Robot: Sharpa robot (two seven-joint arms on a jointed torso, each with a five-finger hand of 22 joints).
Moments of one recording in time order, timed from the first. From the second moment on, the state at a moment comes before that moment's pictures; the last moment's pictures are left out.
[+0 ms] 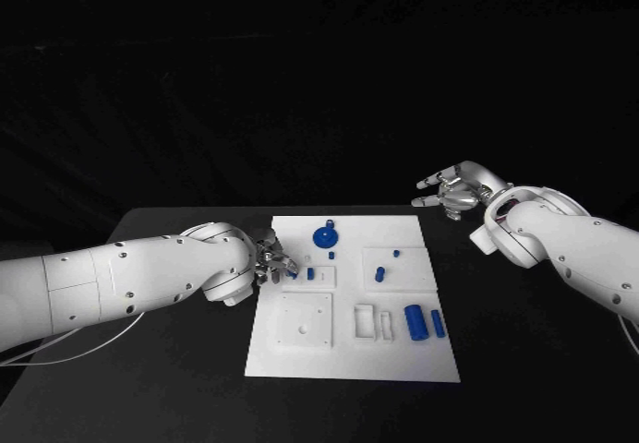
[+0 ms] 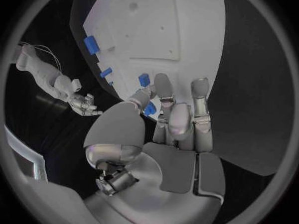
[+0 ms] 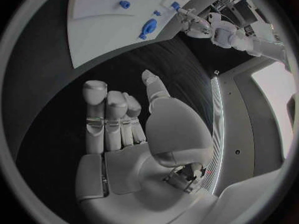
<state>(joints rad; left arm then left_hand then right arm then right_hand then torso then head) 1.33 -0.76 -0.24 1.46 -0.94 -0.22 -0.54 1.04 0.03 0.43 -0.14 0.36 1.20 0.06 0.07 0.66 1.48 -0.07 0.64 0.30 1.43 -0.13 1.35 0.87 0.03 1.28 -0.15 0.57 1.31 1.15 -0.67 0.22 1.10 -1.11 -0.23 0.02 1.26 -0.03 -0.08 -0.15 0.46 0.96 0.13 0.07 0.06 1.25 0.02 1.07 1.18 1.44 -0.06 0.97 1.10 0.11 1.47 -0.08 0.64 1.31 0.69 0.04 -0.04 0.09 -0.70</state>
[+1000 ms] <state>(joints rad) 1.33 -0.76 -0.24 1.46 -0.96 -0.19 -0.54 1.05 0.01 0.42 -0.15 0.35 1.20 0.06 0.06 0.73 1.48 -0.07 0.64 0.30 1.43 -0.13 1.35 0.86 0.03 1.28 -0.14 0.57 1.31 1.14 -0.68 0.22 1.10 -1.11 -0.23 0.02 1.26 -0.03 -0.08 -0.15 0.46 0.96 0.13 0.07 0.06 1.25 0.02 1.07 1.18 1.44 -0.06 0.97 1.10 0.11 1.47 -0.08 0.64 1.31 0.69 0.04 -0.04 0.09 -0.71</state>
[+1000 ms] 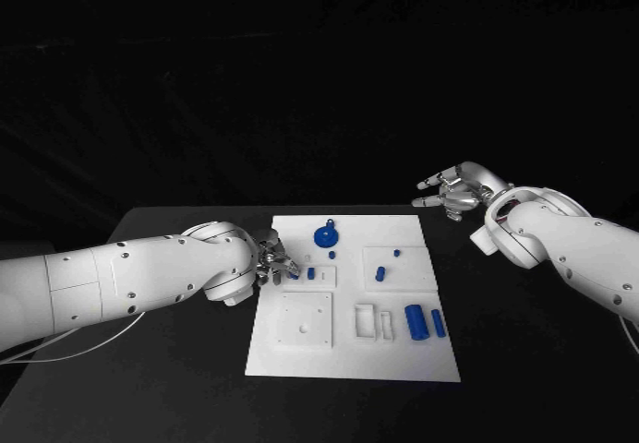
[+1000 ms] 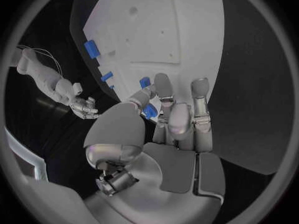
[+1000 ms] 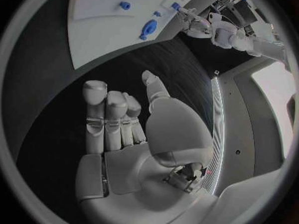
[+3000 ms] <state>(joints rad) 1.31 -0.77 -0.23 1.47 -1.01 -0.23 -0.54 1.07 0.01 0.40 -0.13 0.27 1.20 0.06 0.07 0.90 1.48 -0.07 0.64 0.29 1.43 -0.13 1.35 0.87 0.03 1.28 -0.14 0.57 1.31 1.14 -0.68 0.22 1.11 -1.11 -0.22 0.02 1.26 -0.03 -0.08 -0.15 0.46 0.96 0.13 0.07 0.06 1.25 0.02 1.07 1.19 1.44 -0.06 0.96 1.10 0.11 1.47 -0.08 0.64 1.31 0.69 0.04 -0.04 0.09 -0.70</state>
